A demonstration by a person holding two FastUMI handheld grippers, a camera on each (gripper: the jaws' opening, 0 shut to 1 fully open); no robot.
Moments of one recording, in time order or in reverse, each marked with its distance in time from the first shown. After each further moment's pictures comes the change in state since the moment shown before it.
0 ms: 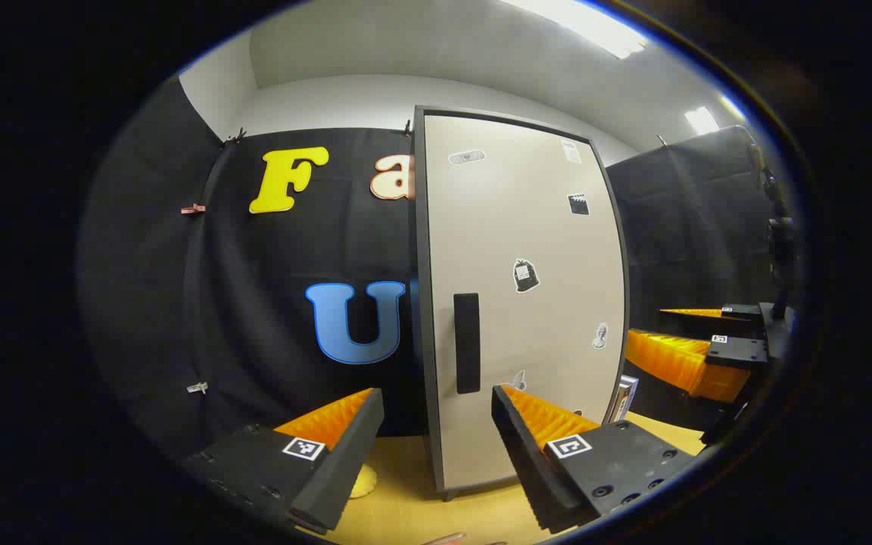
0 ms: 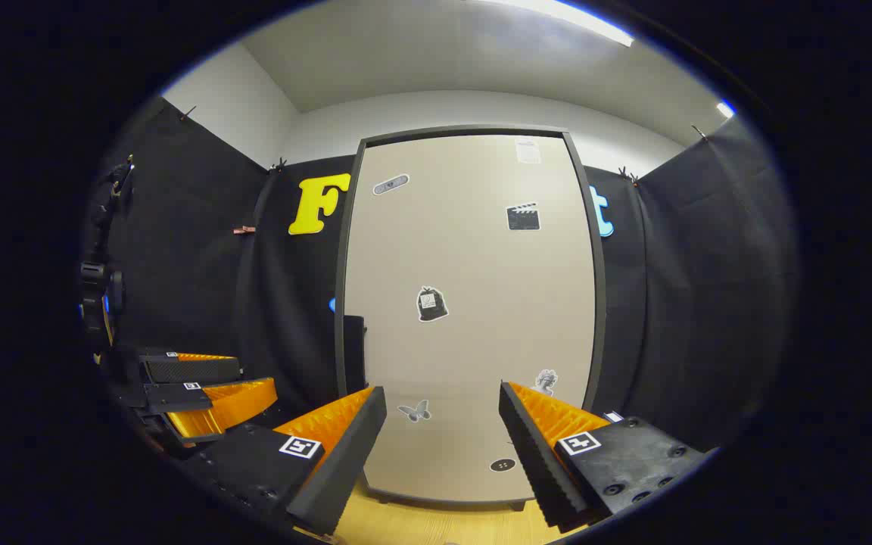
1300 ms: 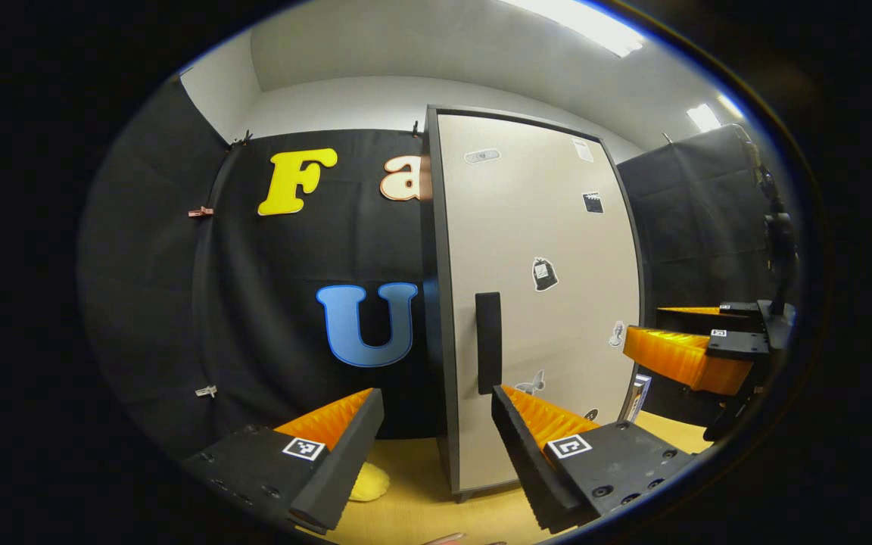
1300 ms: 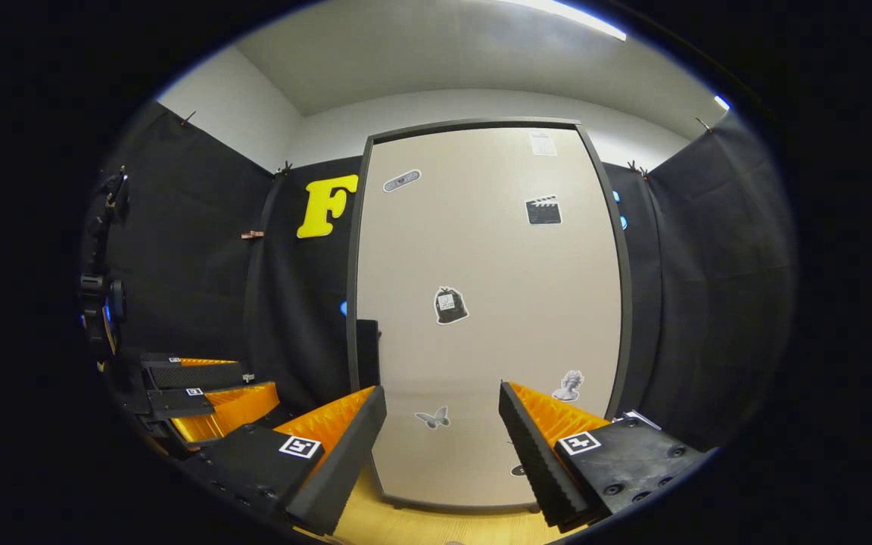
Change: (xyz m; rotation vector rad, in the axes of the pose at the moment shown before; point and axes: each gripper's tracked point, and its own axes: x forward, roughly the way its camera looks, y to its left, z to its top) left arm 0.007 0.027 -0.004 0.020 -0.014 0.031; right arm 0.022 0.022 -0.003 0.030 -0.003 0.042
